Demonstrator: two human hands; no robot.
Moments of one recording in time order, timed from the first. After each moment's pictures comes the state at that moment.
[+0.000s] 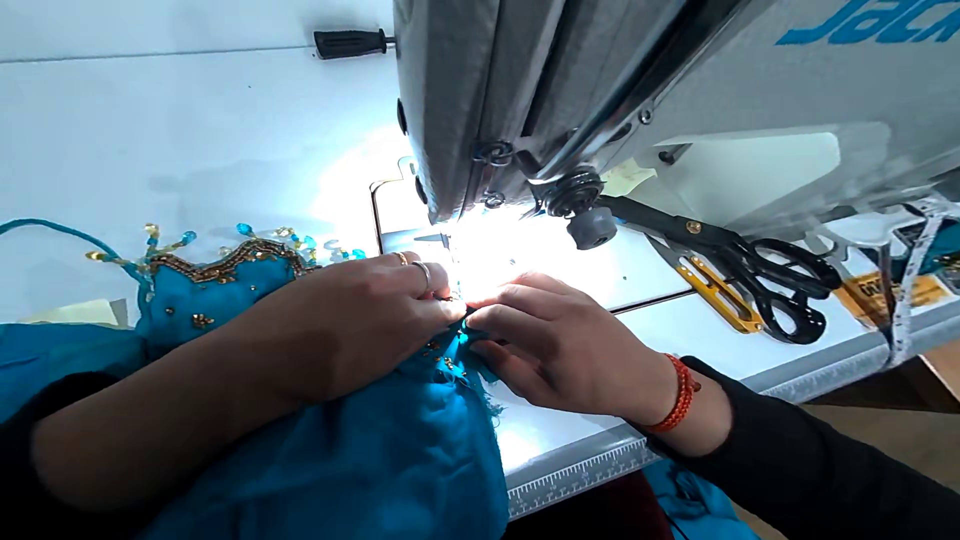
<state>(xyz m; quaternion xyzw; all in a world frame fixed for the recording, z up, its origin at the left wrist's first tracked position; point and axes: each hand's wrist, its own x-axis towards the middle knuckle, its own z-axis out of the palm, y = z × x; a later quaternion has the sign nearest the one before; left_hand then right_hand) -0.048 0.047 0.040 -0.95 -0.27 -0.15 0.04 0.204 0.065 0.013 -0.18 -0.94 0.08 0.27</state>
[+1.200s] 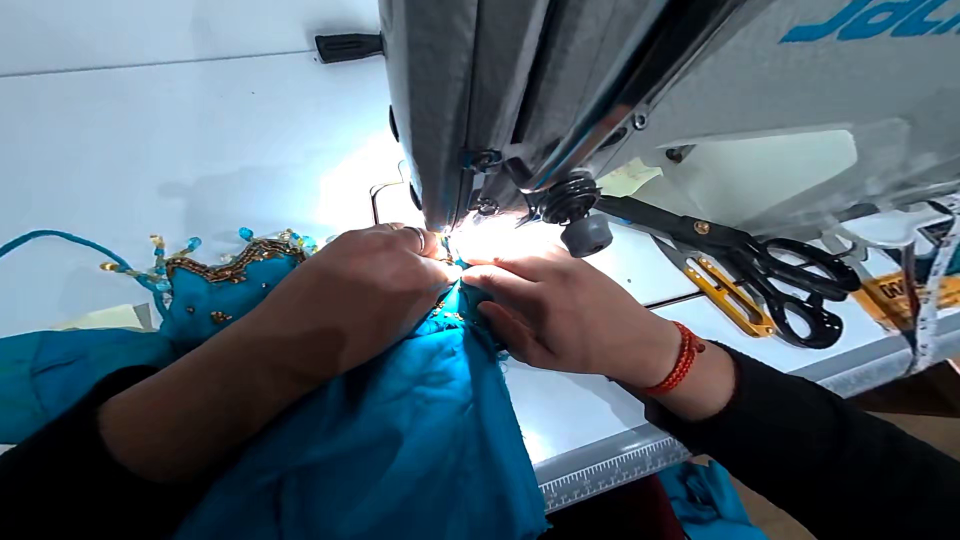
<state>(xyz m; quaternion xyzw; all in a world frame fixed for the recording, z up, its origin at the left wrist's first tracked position) -0.038 0.062 0.041 -0.91 -0.37 -0.18 0.03 0.204 0.094 0.013 -0.18 -0.95 0.03 0.25</state>
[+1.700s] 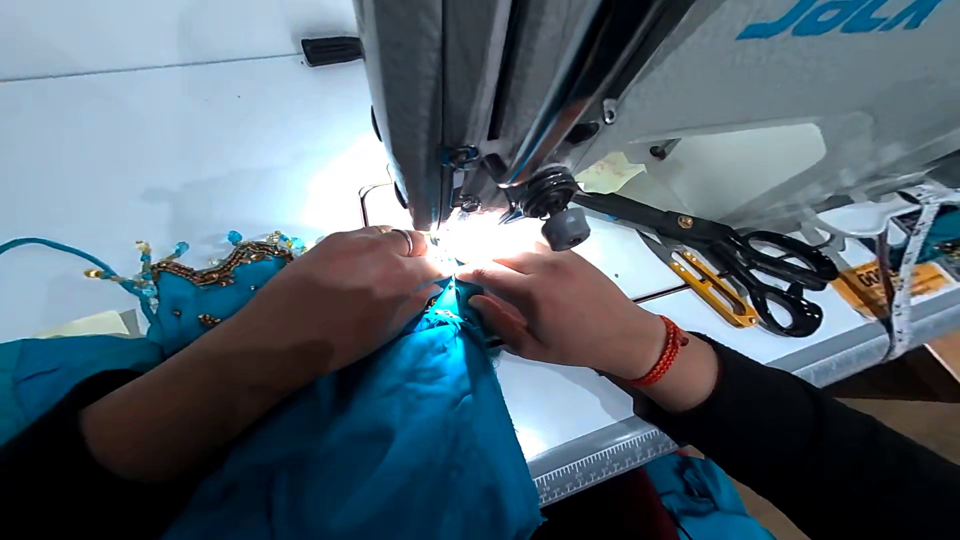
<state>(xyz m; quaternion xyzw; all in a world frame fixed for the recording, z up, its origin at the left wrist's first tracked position) -0.039 0.061 0.043 -0.92 -0.36 -0.16 0.04 0.205 0.093 0.013 -0.22 -0.95 0.03 0.23</state>
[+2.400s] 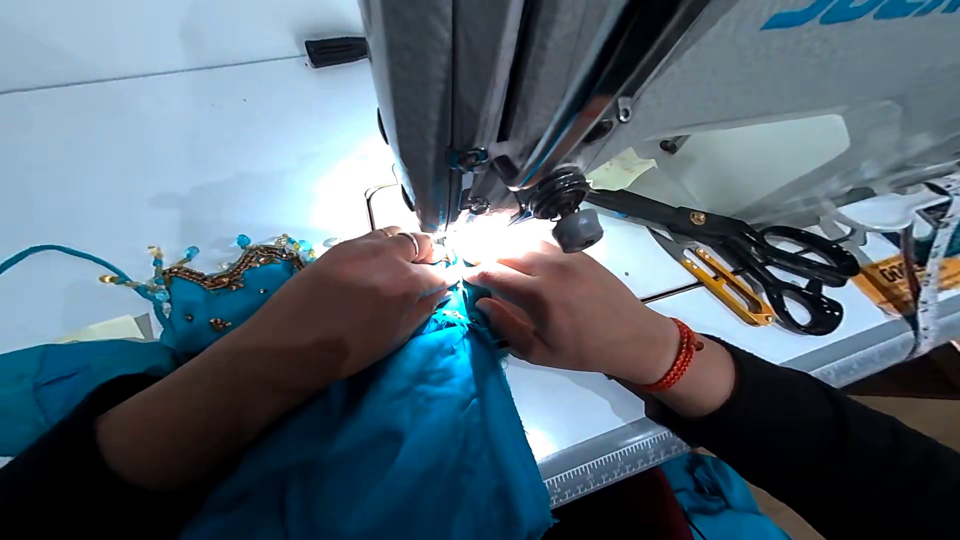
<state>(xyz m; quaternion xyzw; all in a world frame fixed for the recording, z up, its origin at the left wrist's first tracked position) -0.039 0.059 0.041 -0.91 -0.37 -0.16 0.01 0.203 0.090 0.014 -0.22 -0.94 0.02 0.24</state>
